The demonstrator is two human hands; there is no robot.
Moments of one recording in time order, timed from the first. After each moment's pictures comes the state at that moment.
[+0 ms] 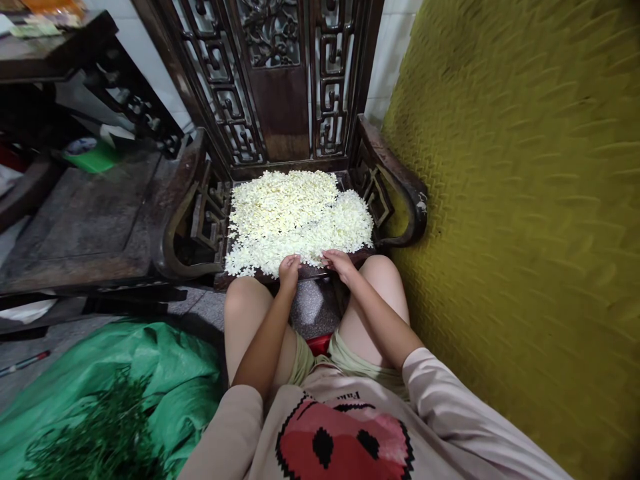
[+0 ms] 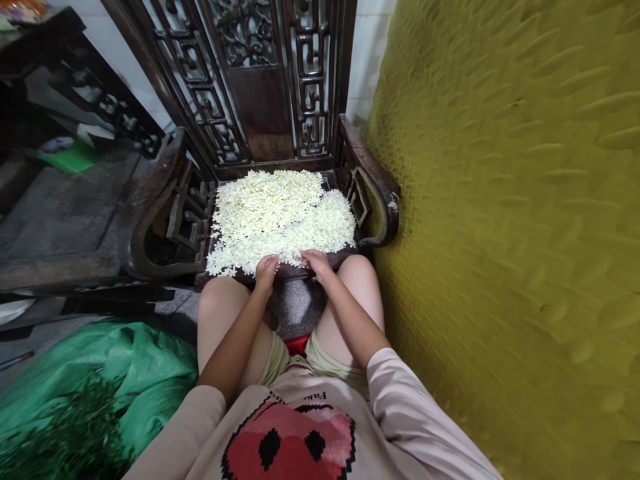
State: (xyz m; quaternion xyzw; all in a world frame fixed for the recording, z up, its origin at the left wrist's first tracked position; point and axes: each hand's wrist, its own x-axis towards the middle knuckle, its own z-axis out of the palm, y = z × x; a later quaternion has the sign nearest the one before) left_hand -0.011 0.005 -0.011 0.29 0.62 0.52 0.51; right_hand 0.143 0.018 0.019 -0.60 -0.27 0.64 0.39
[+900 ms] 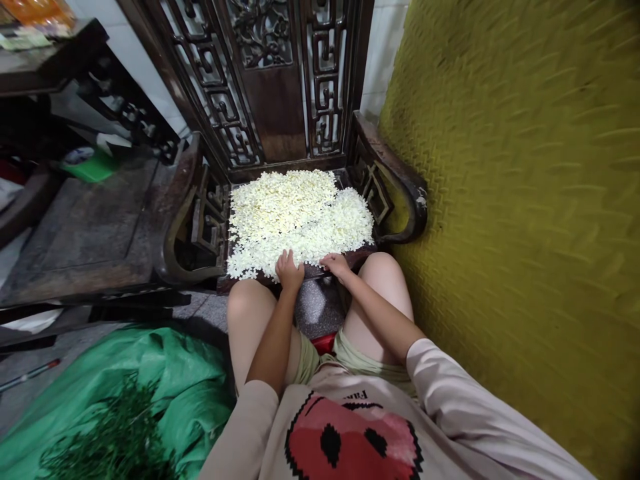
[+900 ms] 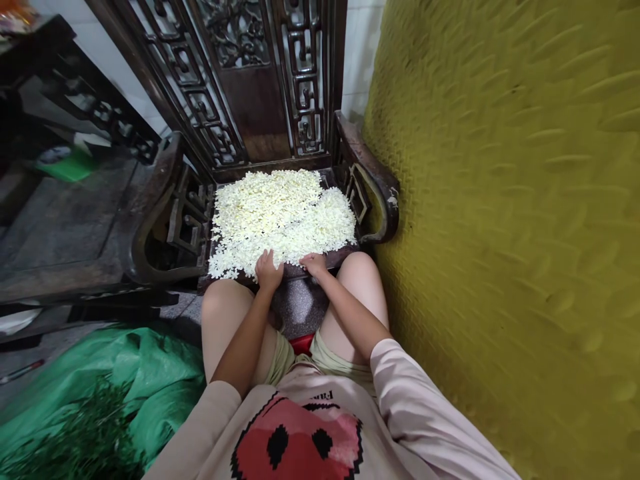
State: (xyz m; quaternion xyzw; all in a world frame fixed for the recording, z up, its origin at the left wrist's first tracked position) left_hand -0.019 0.004 -0.017 0.62 0.75 0.18 0.15; right_hand 0.130 0.015 -0.005 -0.67 -0.32 0.57 0.35
